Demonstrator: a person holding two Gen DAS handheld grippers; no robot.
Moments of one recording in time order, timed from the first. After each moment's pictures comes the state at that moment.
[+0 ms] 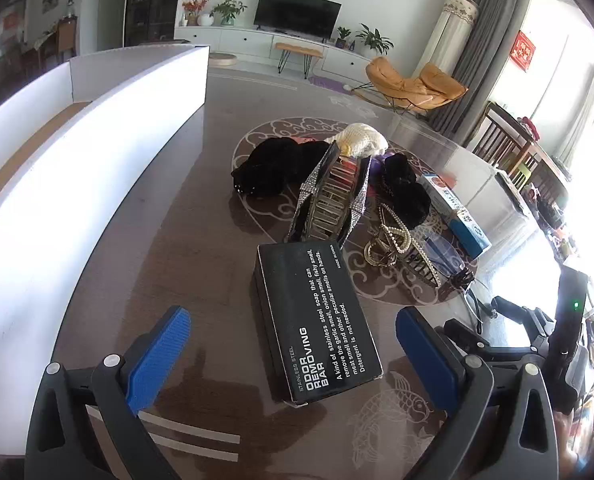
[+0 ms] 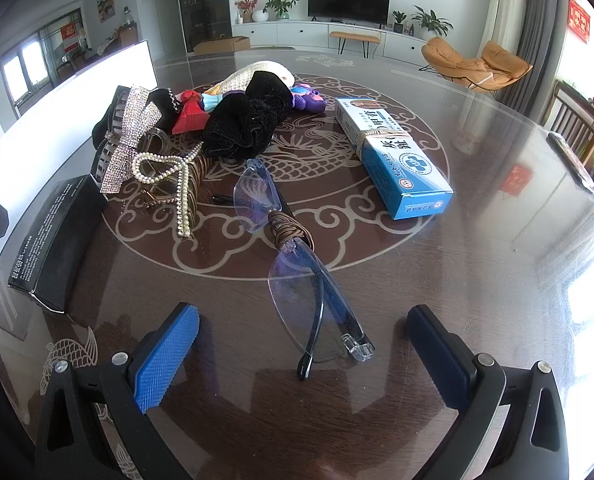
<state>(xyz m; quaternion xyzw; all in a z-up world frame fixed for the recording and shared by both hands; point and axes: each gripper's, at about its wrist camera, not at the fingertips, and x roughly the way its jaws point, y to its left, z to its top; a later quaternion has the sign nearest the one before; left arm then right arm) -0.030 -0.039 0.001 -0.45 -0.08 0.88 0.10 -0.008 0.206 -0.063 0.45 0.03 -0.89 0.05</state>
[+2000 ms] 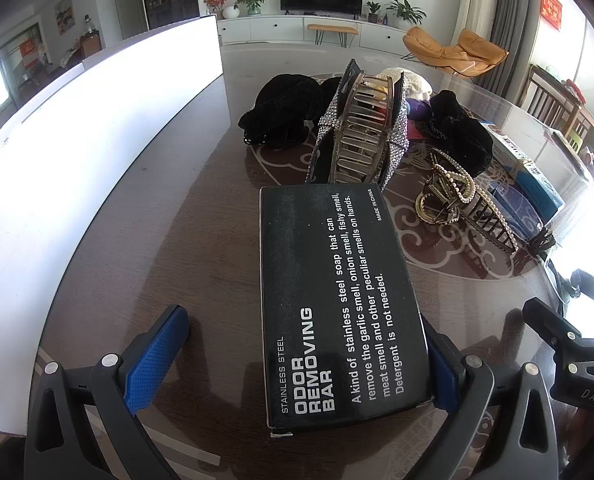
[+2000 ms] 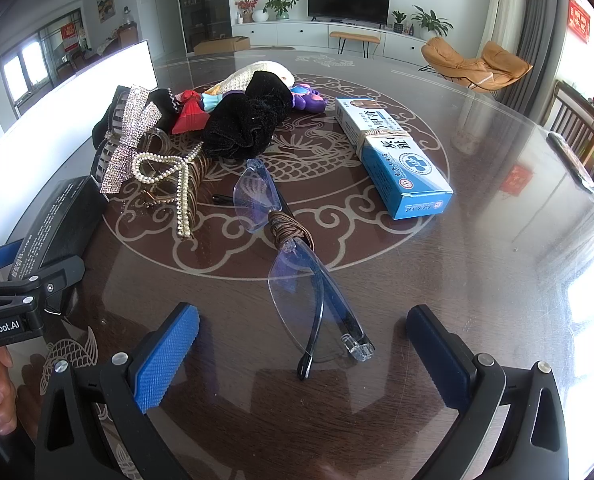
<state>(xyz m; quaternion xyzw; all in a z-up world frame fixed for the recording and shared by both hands) -0.041 -0.003 -0.055 -0.48 0.00 0.88 0.00 -0.008 0.206 -0.063 0.45 0.03 -0.89 0.05</state>
